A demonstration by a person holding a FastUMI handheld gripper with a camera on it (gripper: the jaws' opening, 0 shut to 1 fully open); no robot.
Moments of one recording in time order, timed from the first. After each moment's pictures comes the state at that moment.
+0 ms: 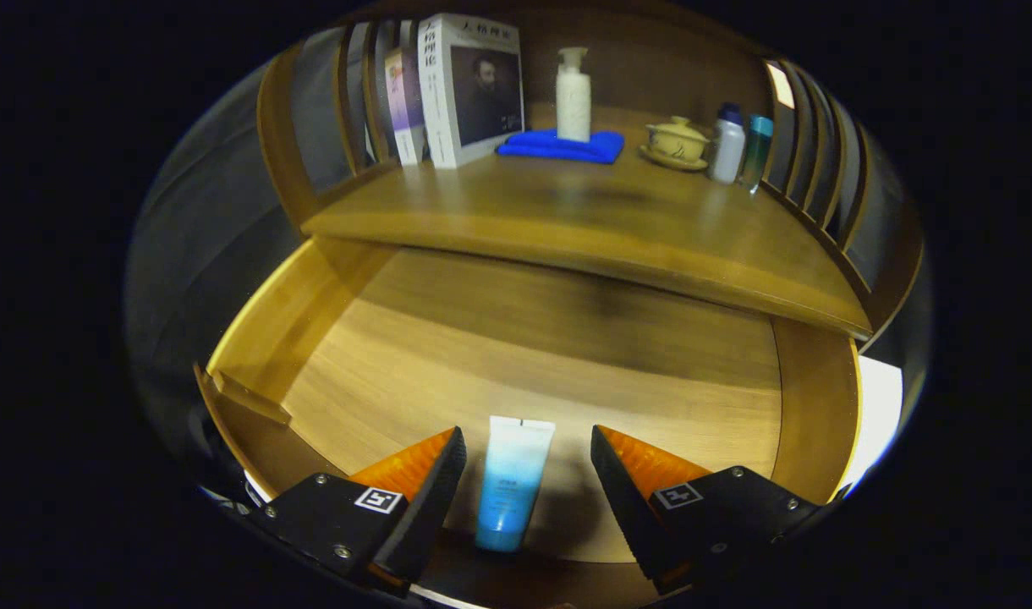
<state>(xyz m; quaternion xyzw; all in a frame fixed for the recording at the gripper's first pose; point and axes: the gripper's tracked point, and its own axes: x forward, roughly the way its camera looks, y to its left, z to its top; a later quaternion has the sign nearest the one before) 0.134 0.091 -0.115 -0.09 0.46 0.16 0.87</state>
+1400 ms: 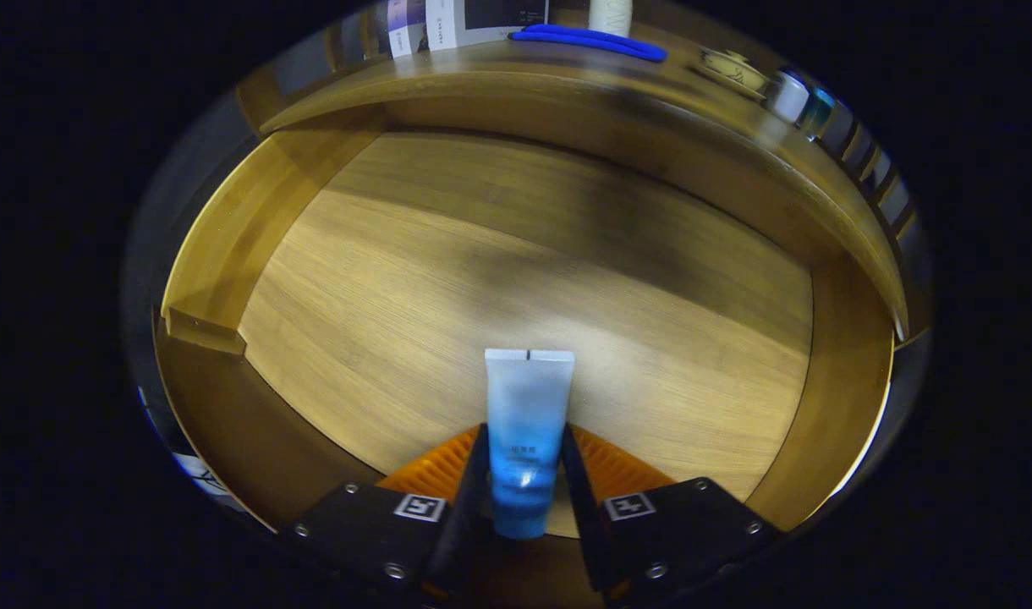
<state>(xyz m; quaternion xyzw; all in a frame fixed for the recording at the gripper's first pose) 0.099 0.074 -0.160 -0.13 0.60 0.15 0.77</state>
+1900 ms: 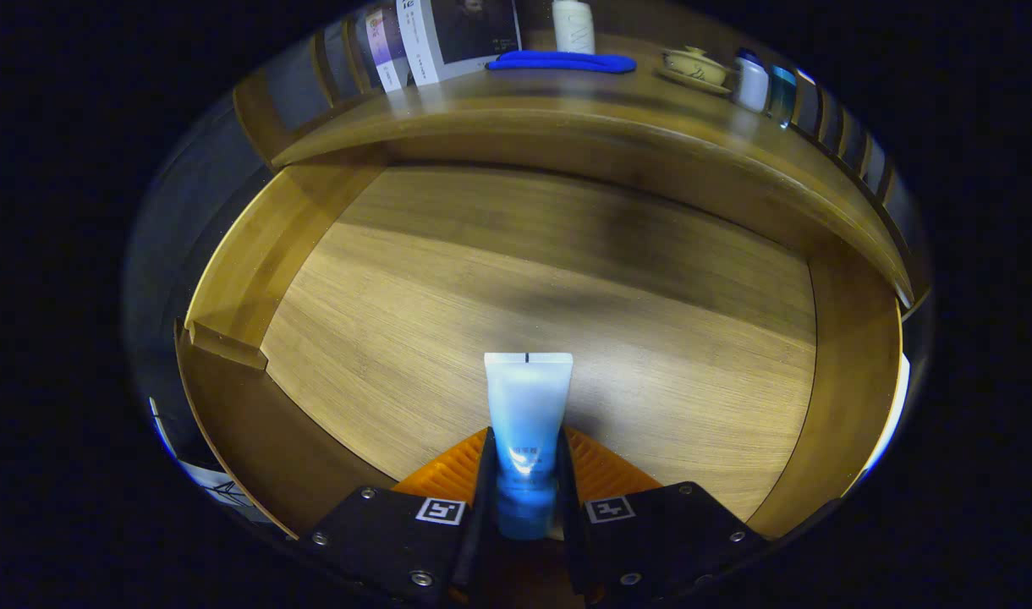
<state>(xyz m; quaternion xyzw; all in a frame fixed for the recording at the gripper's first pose) 0.103 0.068 -0.157 -0.07 0.55 0.17 0.82</state>
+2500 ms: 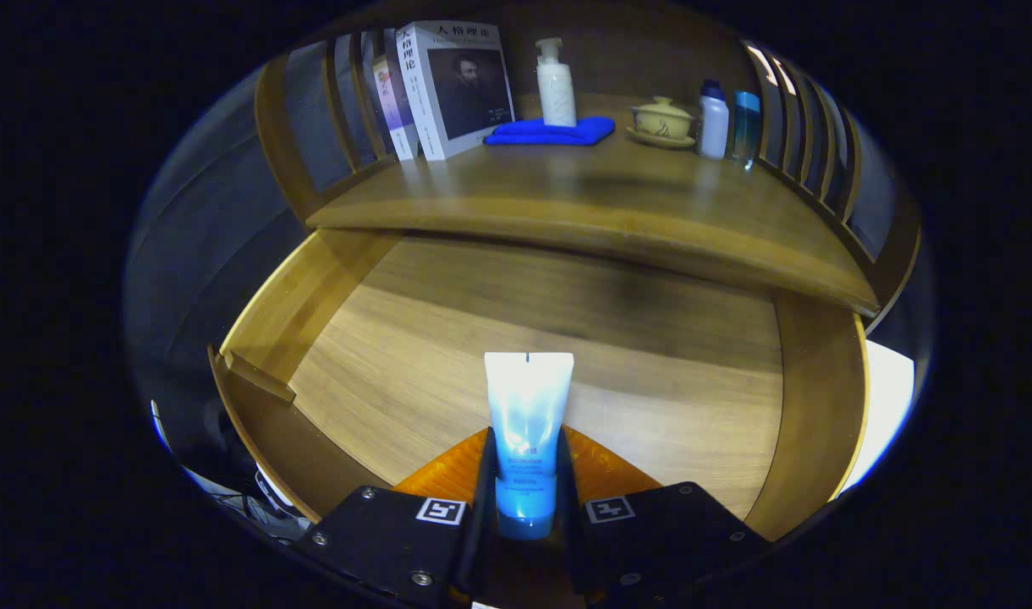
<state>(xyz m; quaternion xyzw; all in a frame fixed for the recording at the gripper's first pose) 0.127 0.065 -0.102 -0.04 0.44 0.19 0.88</state>
